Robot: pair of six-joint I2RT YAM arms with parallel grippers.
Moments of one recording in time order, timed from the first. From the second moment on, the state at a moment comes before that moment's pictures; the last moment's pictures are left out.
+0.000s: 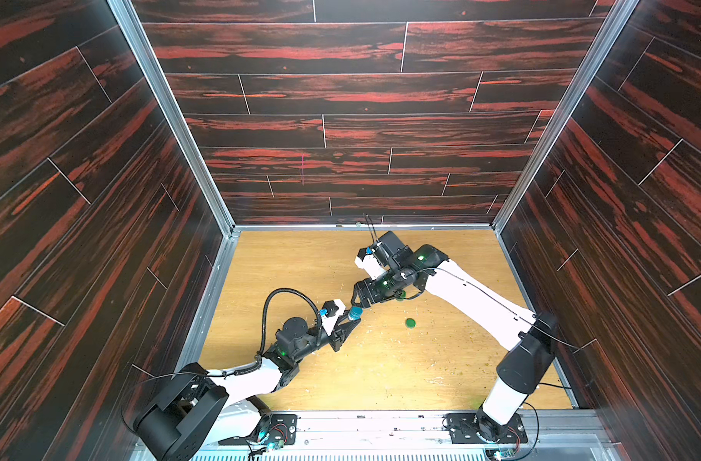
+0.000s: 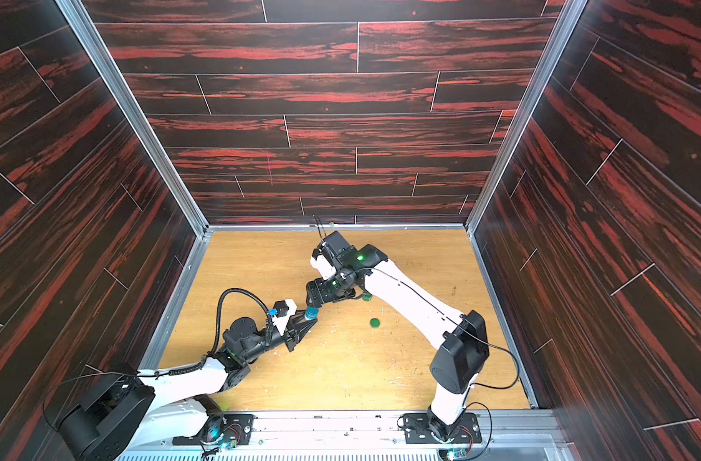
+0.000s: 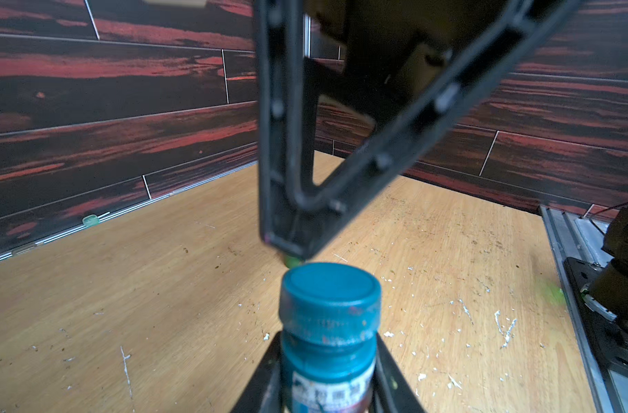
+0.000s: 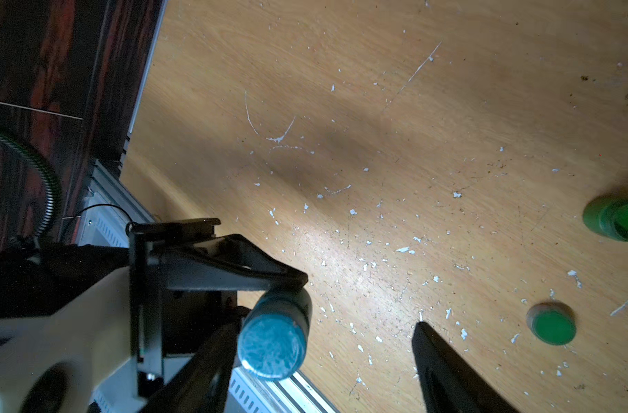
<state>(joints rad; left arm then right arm) -0.63 1.24 0.25 0.92 0.37 -0.02 0.80 1.74 1.73 -1.06 -0.29 0.33</state>
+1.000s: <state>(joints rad) -0.63 1.23 0.25 0.93 0.37 -0.02 0.86 1.69 1.70 -1.03 -0.33 0.34</state>
